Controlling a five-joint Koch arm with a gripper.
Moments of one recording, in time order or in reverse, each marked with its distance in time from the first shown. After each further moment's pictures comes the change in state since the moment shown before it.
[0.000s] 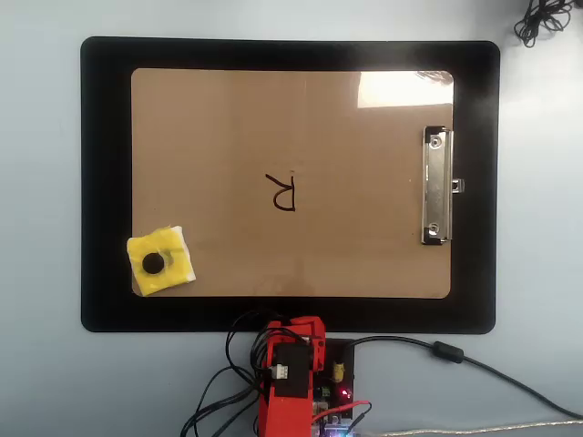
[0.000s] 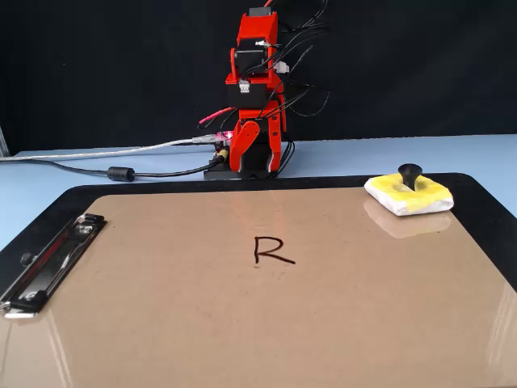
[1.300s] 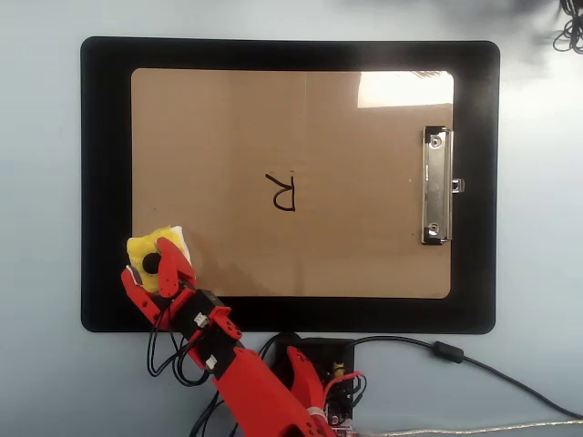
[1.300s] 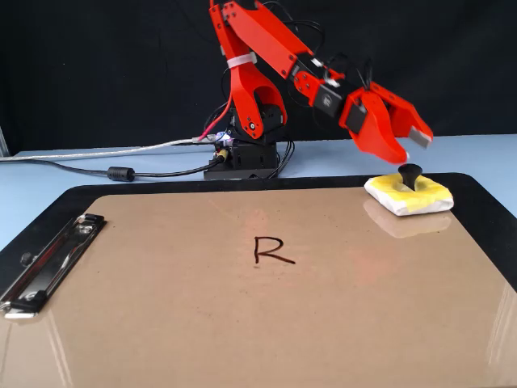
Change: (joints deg) arm -59.7 -22.9 -0.2 -99.5 -17.8
